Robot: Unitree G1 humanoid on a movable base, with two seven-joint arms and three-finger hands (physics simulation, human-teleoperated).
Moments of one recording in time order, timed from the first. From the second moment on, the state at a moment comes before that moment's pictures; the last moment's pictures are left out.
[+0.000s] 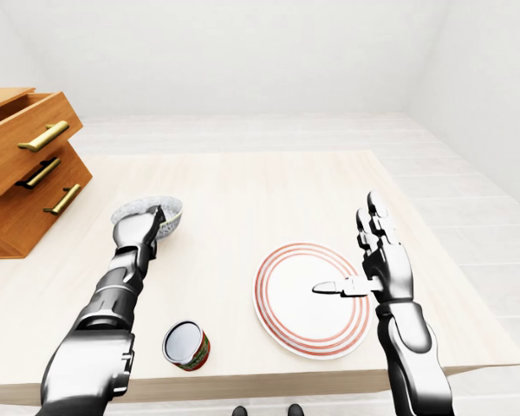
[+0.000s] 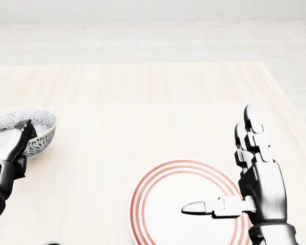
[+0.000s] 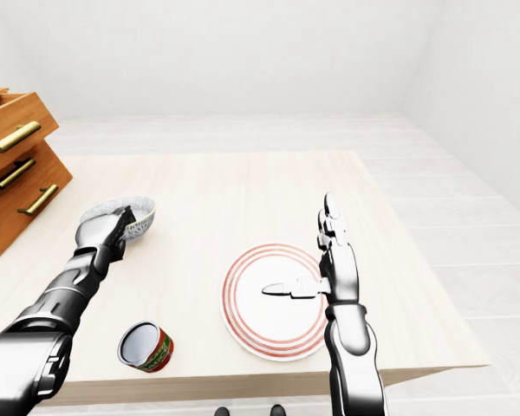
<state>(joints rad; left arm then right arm) -0.76 0.46 -0.03 1.23 1.05 -0.09 0.32 0.13 -0.01 -0.05 -0.42 -0.01 0.09 0.07</state>
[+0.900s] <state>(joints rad) -0.61 0.40 0.02 0.77 1.04 -0.09 0.16 0.12 -0.01 -0.05 -0.43 -0.01 0.09 0.06</state>
